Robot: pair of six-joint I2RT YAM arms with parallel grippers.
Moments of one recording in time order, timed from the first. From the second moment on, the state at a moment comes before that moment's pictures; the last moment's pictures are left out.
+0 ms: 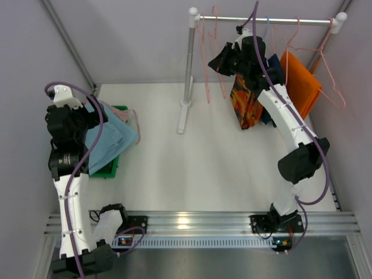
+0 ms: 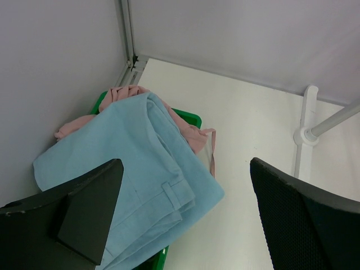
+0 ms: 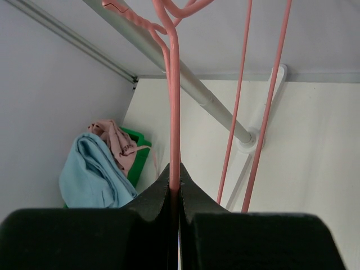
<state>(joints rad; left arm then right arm) 0.21 0.89 1.20 -0.47 0.02 -0.13 0.40 1.81 2.02 -0.45 -0.19 0.56</state>
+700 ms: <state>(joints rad) 0.21 0.90 1.20 -0.49 0.04 -0.13 0.43 1.85 2.05 -0.40 -0.19 0.54</state>
